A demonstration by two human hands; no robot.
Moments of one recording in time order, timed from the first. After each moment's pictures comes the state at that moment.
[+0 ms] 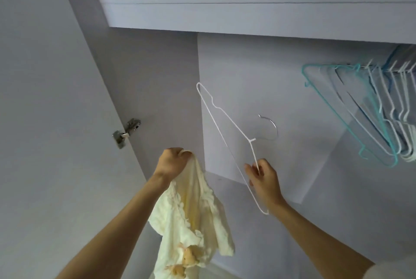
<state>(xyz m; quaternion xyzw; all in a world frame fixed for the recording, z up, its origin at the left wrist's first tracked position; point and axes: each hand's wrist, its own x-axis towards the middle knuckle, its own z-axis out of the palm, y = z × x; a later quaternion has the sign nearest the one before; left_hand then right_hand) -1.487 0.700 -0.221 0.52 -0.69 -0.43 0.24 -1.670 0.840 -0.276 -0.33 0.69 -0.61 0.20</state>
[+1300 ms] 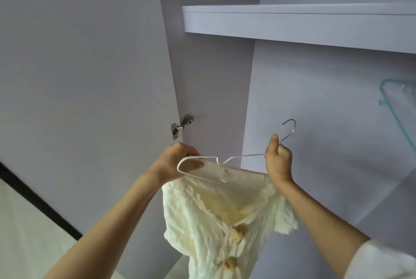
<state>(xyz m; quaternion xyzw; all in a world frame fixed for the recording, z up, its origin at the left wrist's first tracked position) -1.374 0.718 -0.159 0.44 -0.83 -0.29 0.17 -1.615 0.750 -0.227 -0.37 0.68 -0.62 0.13</state>
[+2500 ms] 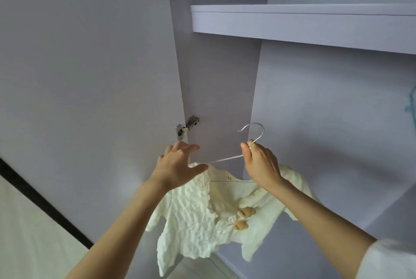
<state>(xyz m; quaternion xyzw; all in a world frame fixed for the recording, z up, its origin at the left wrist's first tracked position) -1.364 0.705 -0.183 0.55 -0.81 -0.16 0.11 -1.582 0.738 -0.220 -0.64 0.69 -0.33 -0.03</state>
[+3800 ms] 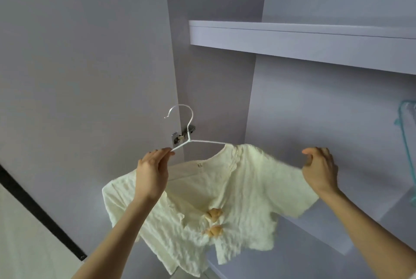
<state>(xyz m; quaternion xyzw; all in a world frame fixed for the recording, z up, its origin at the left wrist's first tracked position) -1.345 0.705 -0.204 0.50 -0.72 -0.03 0.49 -1.706 0.775 -0.216 -0.44 0.83 -0.34 -0.02</state>
